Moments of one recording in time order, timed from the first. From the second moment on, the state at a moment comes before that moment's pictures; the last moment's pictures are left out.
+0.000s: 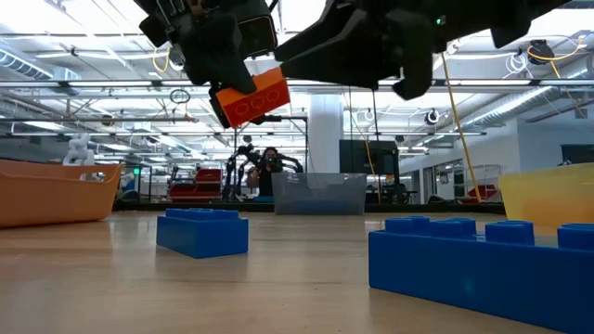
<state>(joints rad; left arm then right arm) -0.01 1.59 1.02 -0.28 0.45 -0.16 0.32 1.69 0.82 0.58 0.33 -0.59</state>
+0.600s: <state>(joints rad) -0.02 1.58 1.02 -0.34 0.45 -0.15 0.29 1.74 0.86 0.48 0.33 -0.40</state>
